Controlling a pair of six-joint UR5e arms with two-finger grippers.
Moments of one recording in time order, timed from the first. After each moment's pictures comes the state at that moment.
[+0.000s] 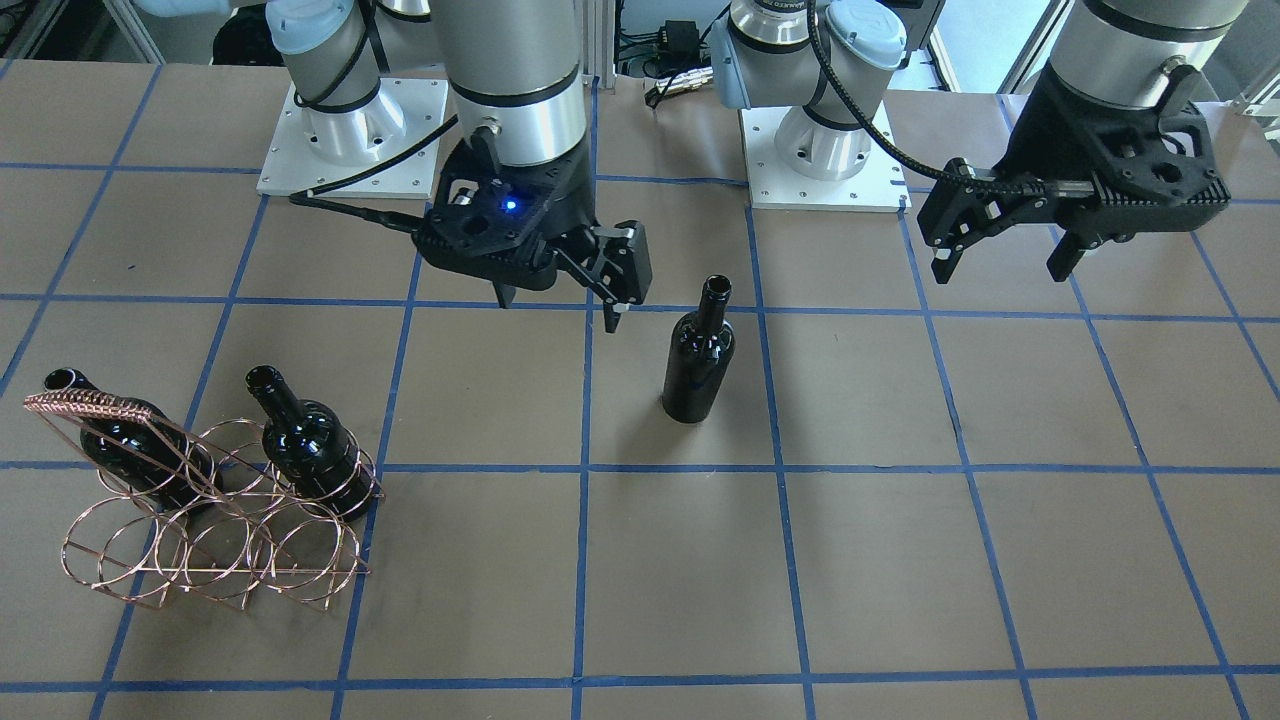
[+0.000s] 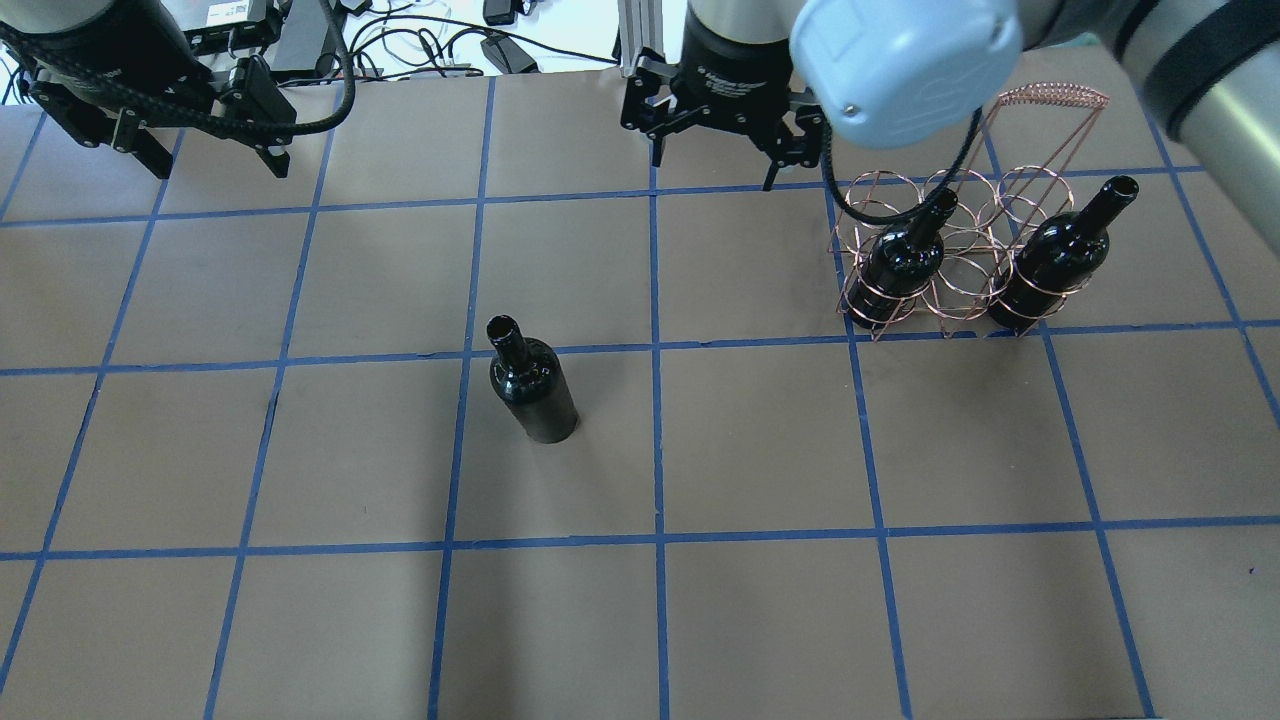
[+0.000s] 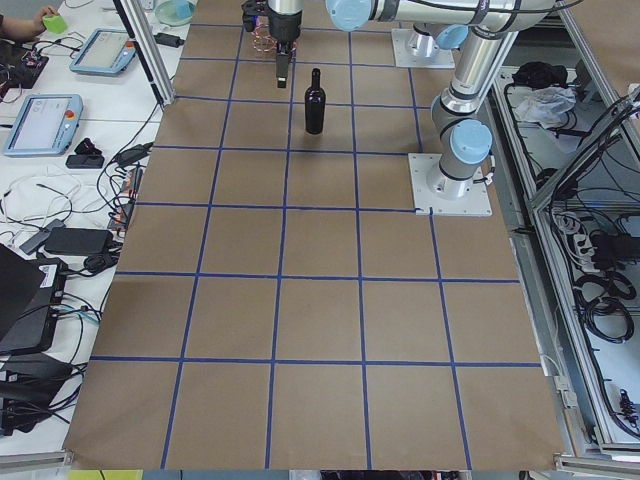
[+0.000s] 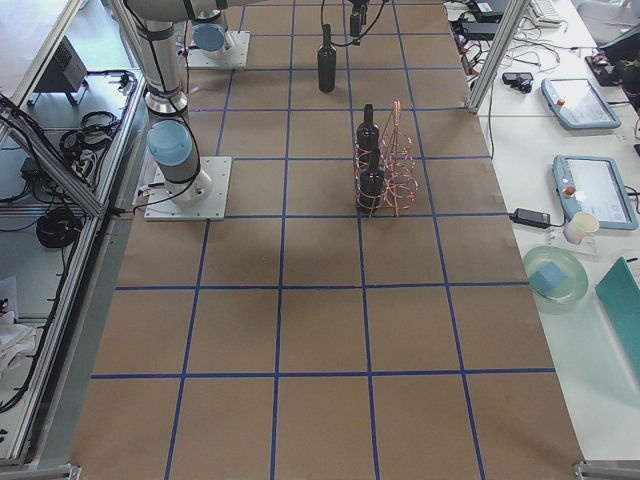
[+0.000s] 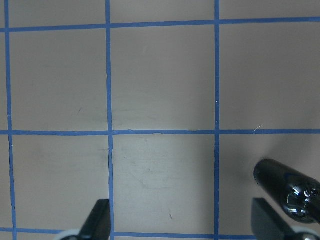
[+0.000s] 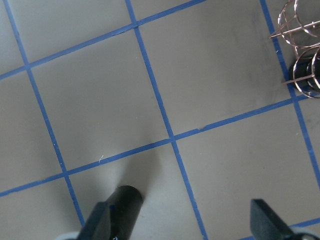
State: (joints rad) left arm -1.45 -1.58 -1.46 -1.55 1.63 0.13; right arm 1.95 -1.31 1.33 -1.74 -1.54 0.74
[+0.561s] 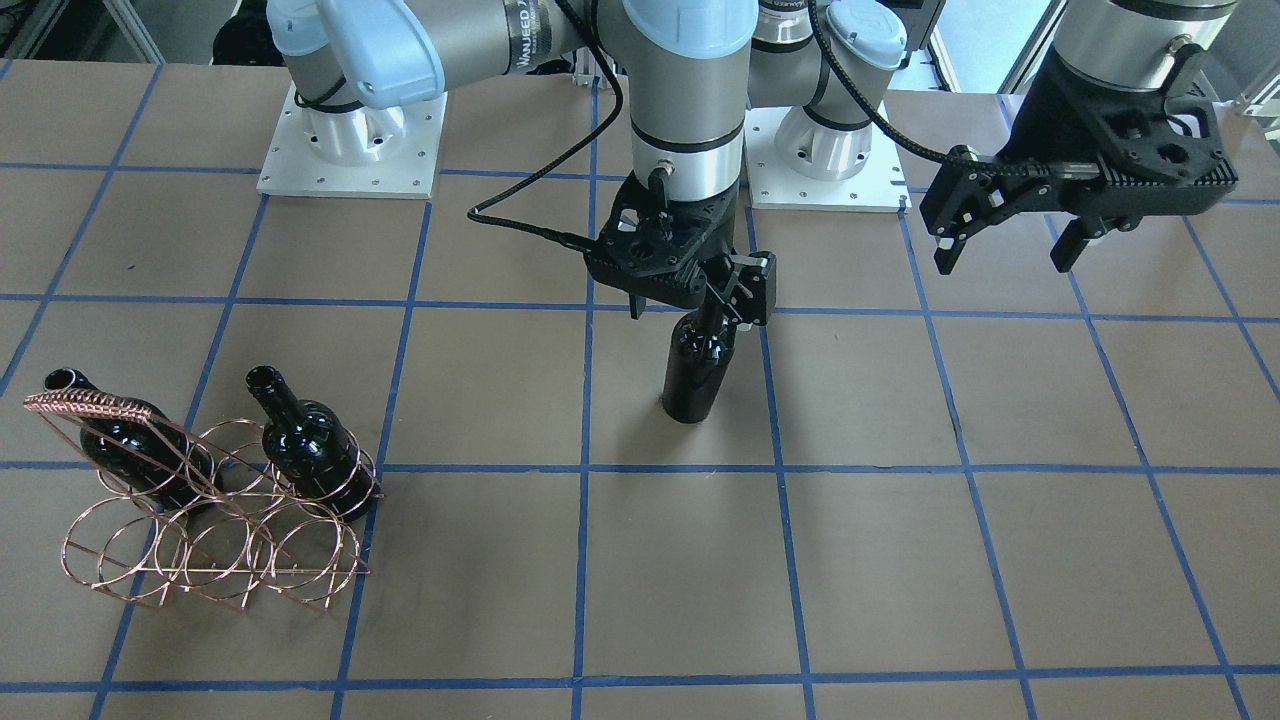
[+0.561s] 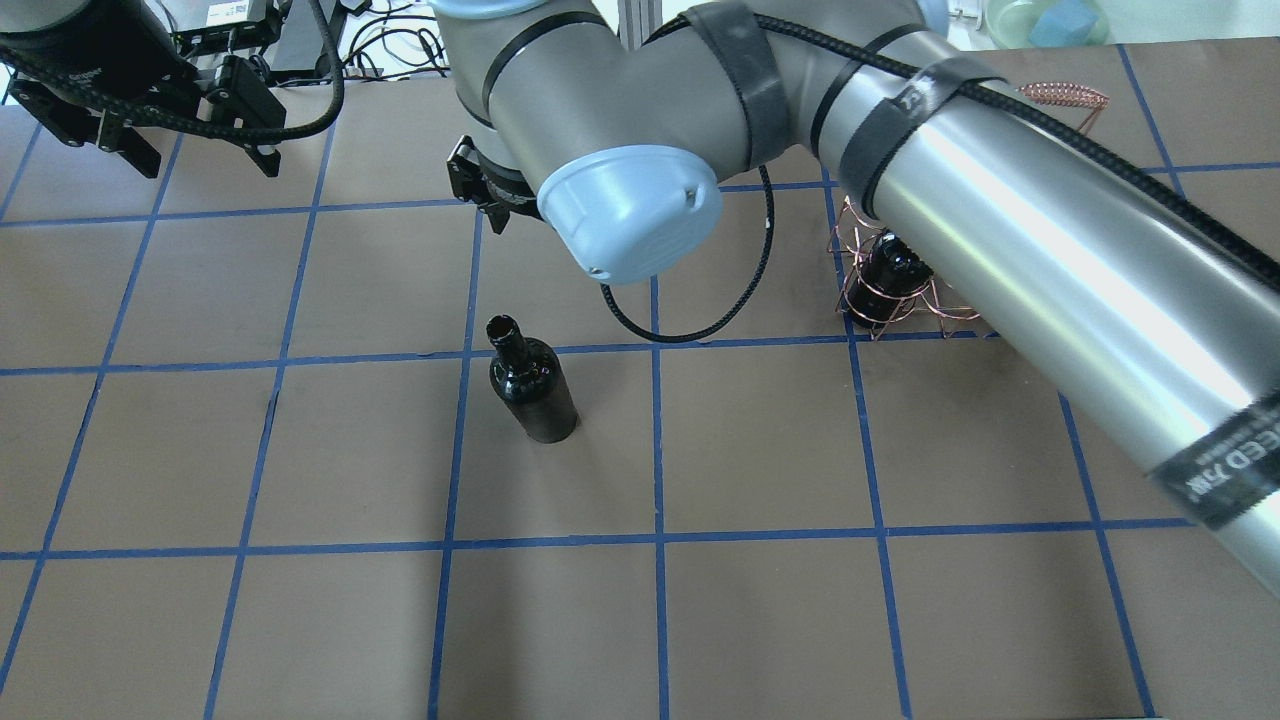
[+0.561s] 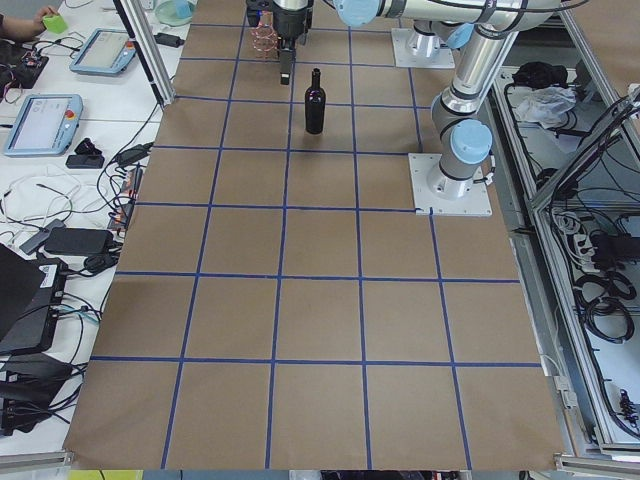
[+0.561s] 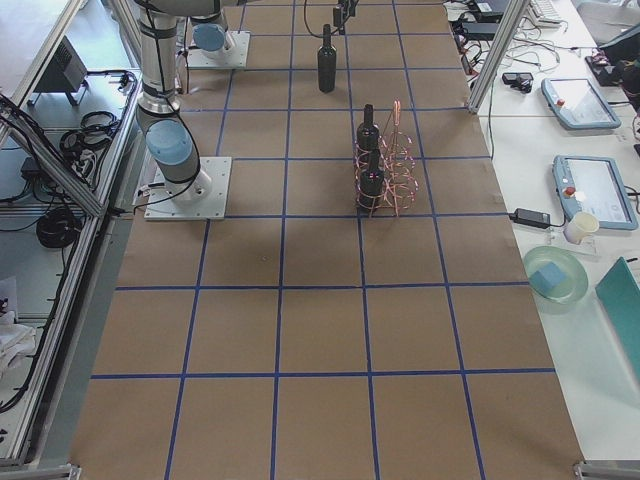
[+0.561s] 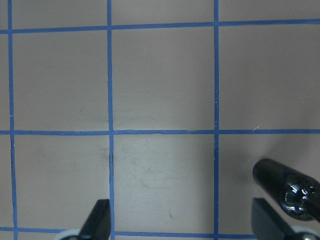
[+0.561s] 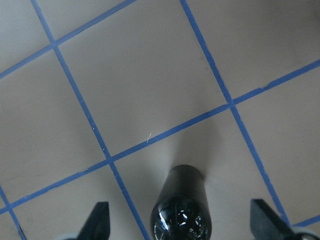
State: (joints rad) left arm -1.44 -1.57 -1.46 -1.56 1.62 0.13; right arm 2.11 -1.20 1.32 -1.86 -1.55 0.99
